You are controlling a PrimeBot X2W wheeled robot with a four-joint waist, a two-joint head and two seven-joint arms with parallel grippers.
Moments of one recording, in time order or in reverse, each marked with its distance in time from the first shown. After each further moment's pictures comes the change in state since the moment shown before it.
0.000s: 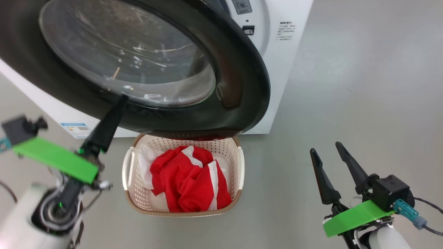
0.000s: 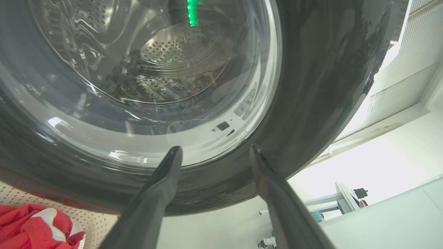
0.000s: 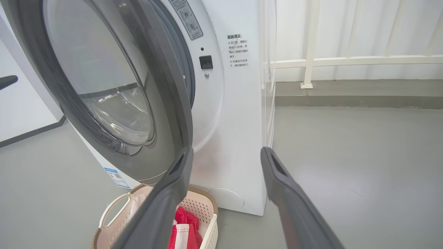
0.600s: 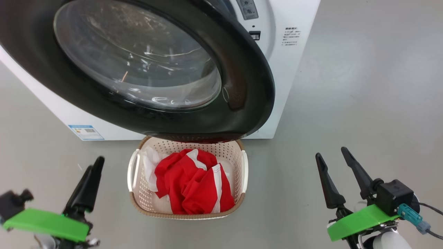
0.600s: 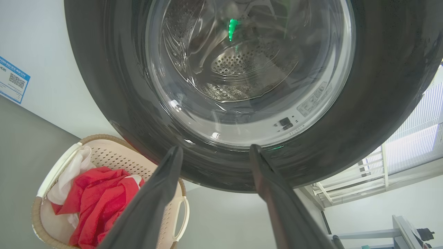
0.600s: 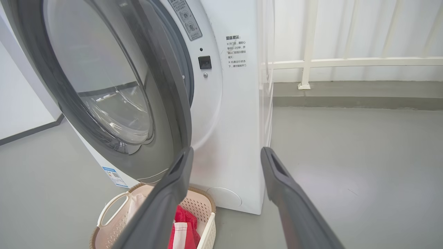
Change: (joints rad) left arm 0.303 0.058 0.023 -0.014 0.067 0.000 -0.218; right arm 0.030 -0.001 -0.024 0.000 -0.009 0.000 0.000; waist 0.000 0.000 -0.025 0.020
